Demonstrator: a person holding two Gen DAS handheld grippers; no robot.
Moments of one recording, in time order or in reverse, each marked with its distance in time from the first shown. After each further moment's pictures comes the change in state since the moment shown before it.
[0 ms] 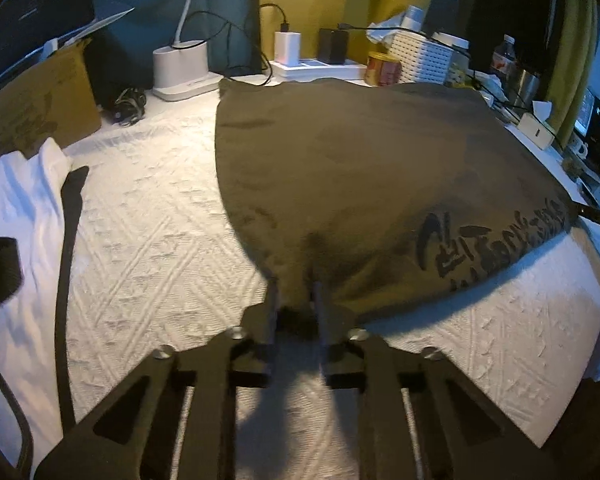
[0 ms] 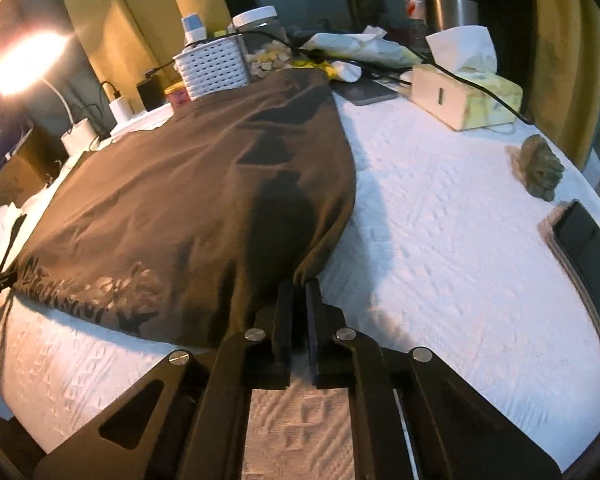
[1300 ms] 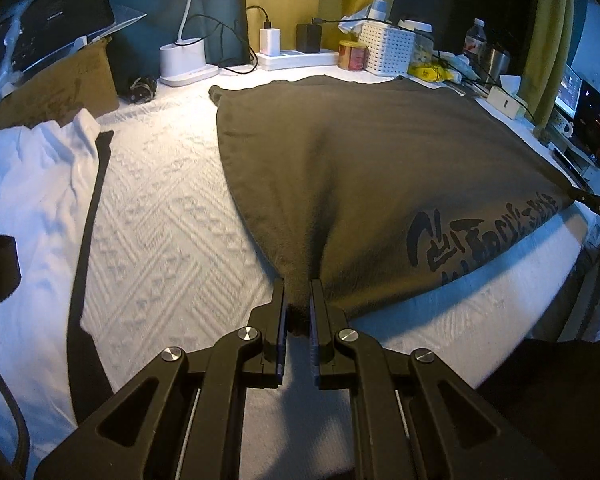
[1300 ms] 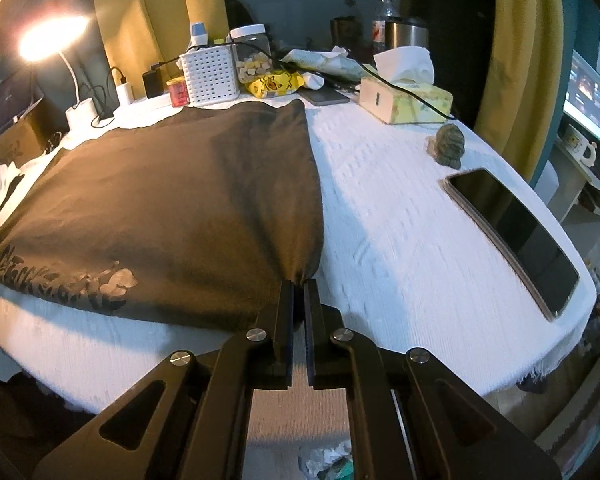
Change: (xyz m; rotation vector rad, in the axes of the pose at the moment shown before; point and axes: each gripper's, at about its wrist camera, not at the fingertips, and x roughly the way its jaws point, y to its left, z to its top) left arm -0.063 -0.030 -0.066 0.014 0.021 -0.002; right arm -0.081 -0.013 -0.070 -0.073 -0.053 -0.125
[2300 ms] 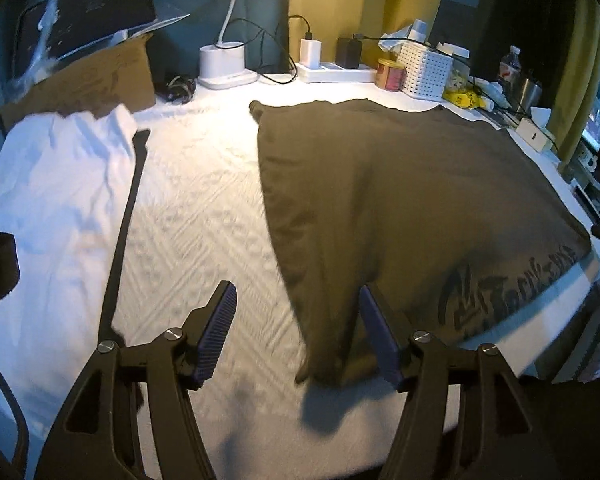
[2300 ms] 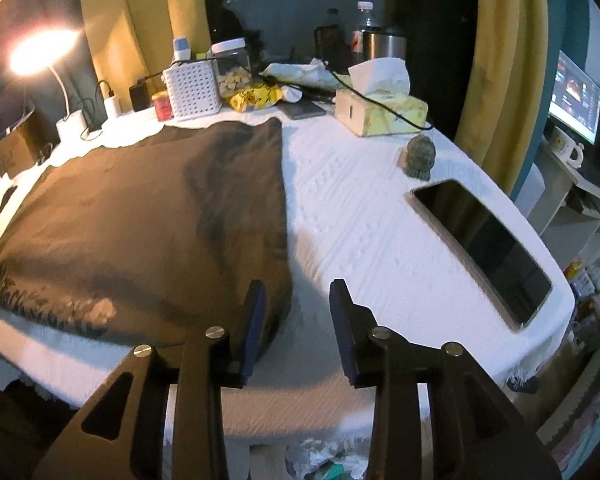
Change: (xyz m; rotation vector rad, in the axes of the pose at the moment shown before) left arm -0.008 0.011 0.021 -0.098 -0.022 0.085; right arm -0.010 -0.024 0.013 0.014 -0.027 -0.031
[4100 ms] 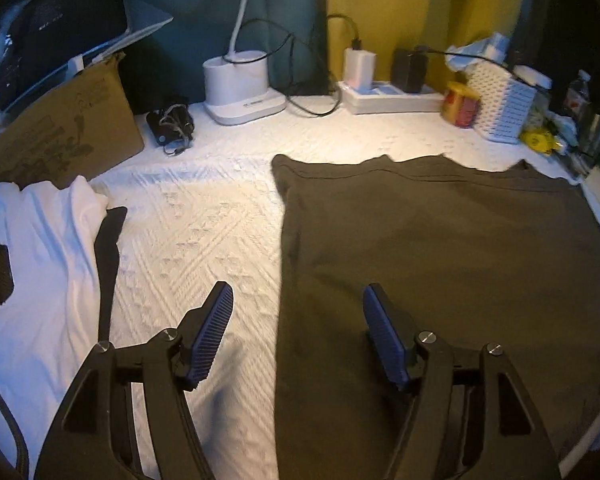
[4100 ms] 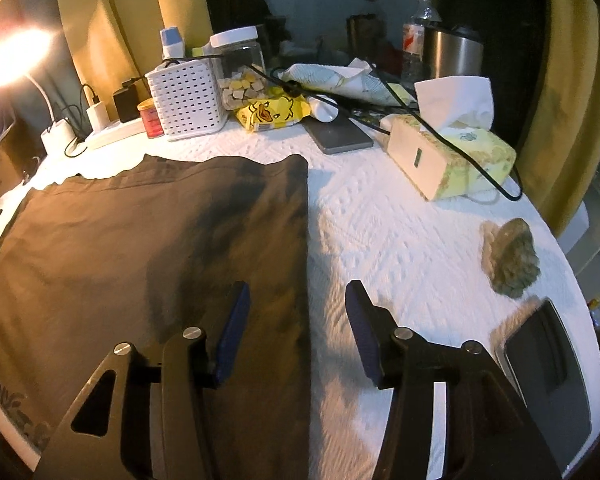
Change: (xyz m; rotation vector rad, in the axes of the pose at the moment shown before) left arm 0.086 0.013 0.107 -0.043 -0.002 0.110; right arm 0.107 0.016 0.097 -0.051 0.038 0.068
